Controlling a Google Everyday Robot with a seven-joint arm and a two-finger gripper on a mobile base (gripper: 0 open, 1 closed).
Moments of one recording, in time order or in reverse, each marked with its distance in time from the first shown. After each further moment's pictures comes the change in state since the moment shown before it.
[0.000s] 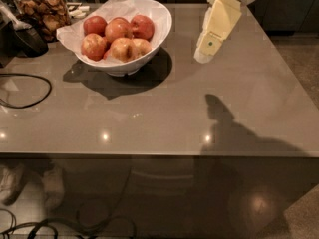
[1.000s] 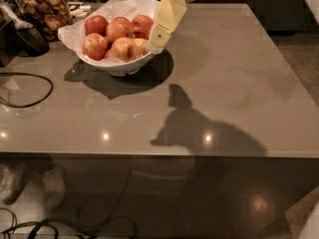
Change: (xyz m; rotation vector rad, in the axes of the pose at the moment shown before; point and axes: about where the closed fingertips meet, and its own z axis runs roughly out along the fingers) arm -0.079 -0.015 0.039 0.010 -0.040 -0.020
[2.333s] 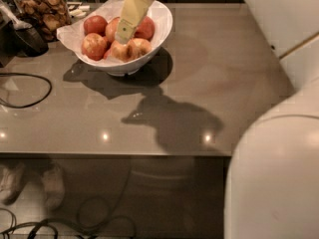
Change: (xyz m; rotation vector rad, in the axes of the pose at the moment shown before) arm -0.058 -0.020 0.039 -0.039 -0.039 0.050
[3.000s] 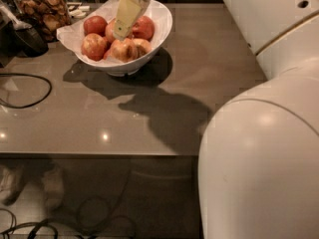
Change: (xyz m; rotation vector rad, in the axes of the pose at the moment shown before) arm -0.014 -0.018 0.023 -0.011 0.008 0.053
